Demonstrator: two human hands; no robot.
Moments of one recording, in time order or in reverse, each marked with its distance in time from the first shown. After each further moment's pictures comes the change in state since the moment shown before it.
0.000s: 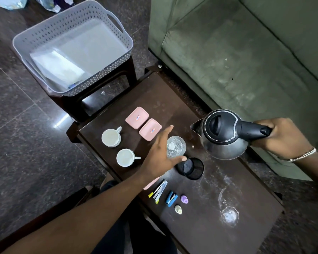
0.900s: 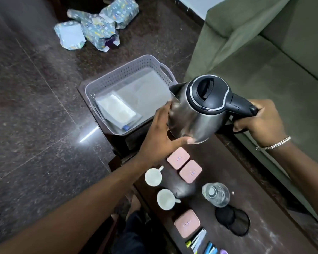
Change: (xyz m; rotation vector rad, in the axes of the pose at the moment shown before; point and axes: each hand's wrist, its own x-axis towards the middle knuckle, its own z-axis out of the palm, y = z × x) left_hand 0.097 0.067 -0.226 0.107 0.278 0.259; right_hand 0.159 -0.218 0.017 0.655 0.136 -0.179
